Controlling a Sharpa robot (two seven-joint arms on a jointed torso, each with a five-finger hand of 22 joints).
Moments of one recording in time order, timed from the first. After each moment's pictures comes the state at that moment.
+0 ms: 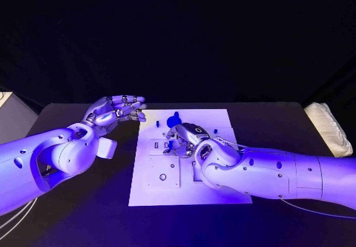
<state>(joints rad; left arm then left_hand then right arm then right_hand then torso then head) 1.23 -0.95 -0.01 1.61 -0.09 -0.22 0.38 1.38 -0.19 0.51 0.13 0.06 0.79 0.20 0.30 0.15 1.07 0.17 0.07 0.07 1.03 0.11 0.44 0.43 0.17 0.89 0.20 0.62 0.32 1.19 -0.58 -0.17 1.54 -1.50 -0.62 -0.43 1.36 -0.21 0.11 0.29 0.09 0.88 0.17 0.23 0.27 1.41 0.08 1.38 1.31 1.46 0.00 1.56 1.31 0.01 1.47 0.10 1.51 1.31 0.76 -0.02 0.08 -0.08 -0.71</state>
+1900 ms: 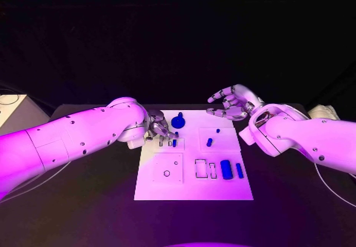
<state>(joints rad) 1.34 -0.52 -0.07 1.25 -0.97 0.15 -0.49 1.13 -0.15 0.34 0.29 0.05 0.82 0.12 0.63 0.48 1.06 0.06 0.84 0.61 1.44 -0.01 1.41 1.31 0.14 1.13 0.10 1.29 0.95 1.35 -0.91 -0.15 1.62 -0.89 -0.61 -0.02 1.47 -0.17 0.15 0.28 0.27 0.89 0.16 0.23 0.26 1.40 0.08 1.37 1.31 1.46 0.00 1.56 1.31 0.01 1.47 0.10 1.46 1.31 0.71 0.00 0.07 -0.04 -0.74</state>
